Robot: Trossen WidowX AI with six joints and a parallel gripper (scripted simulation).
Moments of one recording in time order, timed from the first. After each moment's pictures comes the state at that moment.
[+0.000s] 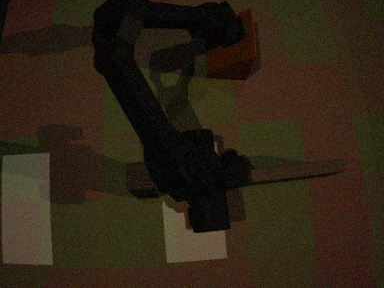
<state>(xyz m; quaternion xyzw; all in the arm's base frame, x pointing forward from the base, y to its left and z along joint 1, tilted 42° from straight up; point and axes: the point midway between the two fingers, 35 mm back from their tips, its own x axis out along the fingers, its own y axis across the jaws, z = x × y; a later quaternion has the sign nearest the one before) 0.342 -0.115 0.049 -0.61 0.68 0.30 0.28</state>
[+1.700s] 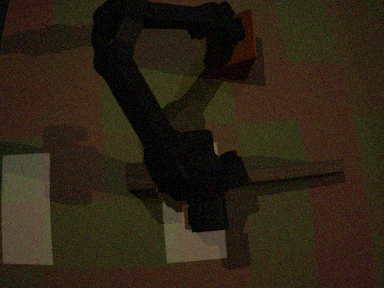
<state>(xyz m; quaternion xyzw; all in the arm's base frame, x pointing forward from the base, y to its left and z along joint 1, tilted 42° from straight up) 0.341 -0.119 0.044 -0.61 0.67 0.30 0.28</state>
